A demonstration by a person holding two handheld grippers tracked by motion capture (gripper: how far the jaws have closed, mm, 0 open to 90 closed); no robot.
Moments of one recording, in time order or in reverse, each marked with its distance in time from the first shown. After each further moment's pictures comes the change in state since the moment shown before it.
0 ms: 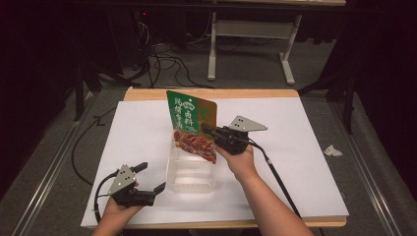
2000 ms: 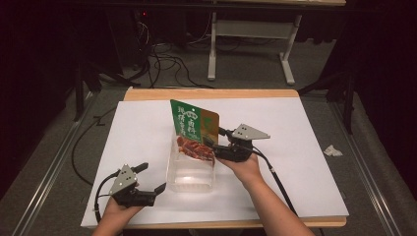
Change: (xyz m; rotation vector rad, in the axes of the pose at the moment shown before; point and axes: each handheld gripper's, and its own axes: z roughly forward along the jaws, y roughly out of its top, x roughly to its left) left arm -0.001 -0.001 0.002 0.018 -0.006 0.011; right arm 0.000 -0.020 -0.014 0.059 -0.073 -0.018
